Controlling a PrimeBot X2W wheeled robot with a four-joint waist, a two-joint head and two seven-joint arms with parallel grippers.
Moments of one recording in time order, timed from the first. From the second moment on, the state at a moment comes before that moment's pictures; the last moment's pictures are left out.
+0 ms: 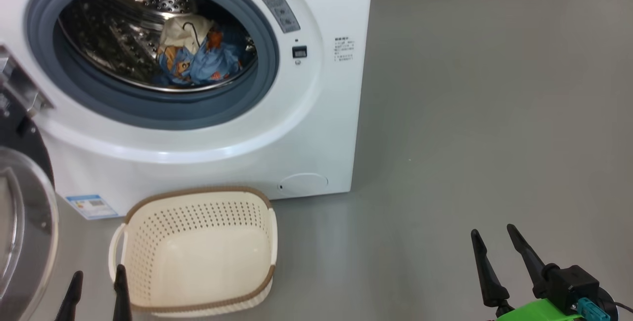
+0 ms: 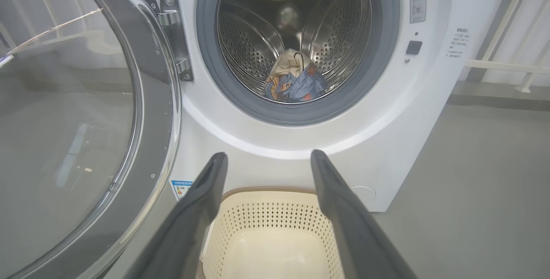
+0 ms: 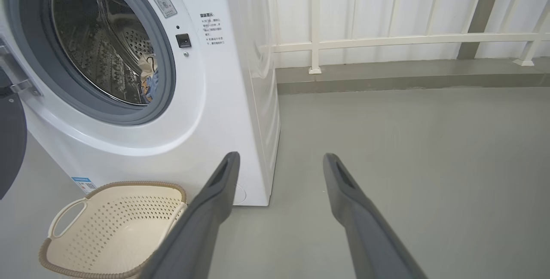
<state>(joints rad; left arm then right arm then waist) 0.14 0.04 0.16 0.07 -0.17 -0.08 -0.26 0.03 -0.05 -0.04 0.16 0.13 0.13 -0.26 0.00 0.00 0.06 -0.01</state>
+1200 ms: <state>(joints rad) 0.14 0.04 0.16 0.04 -0.19 -0.06 -0.26 0.03 -0.05 -0.05 0.17 0.13 0.13 -0.26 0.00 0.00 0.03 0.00</state>
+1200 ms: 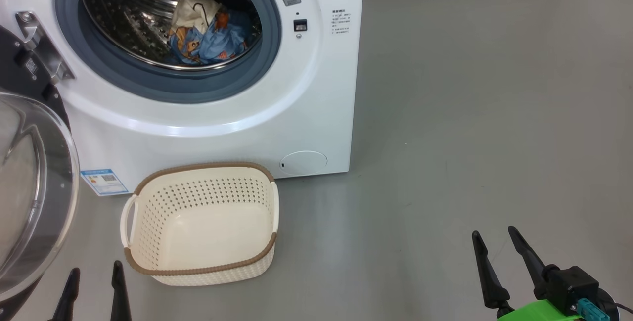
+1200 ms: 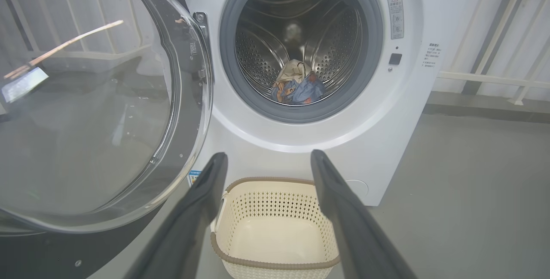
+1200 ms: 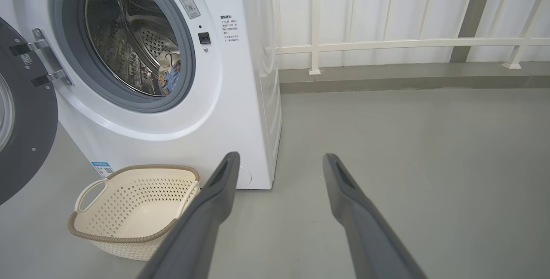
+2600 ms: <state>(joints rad) 0.15 0.04 0.11 0.05 -0.21 -0.04 -0.26 0.05 -0.05 -0.02 0.20 0.10 0.13 -0.26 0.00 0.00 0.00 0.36</state>
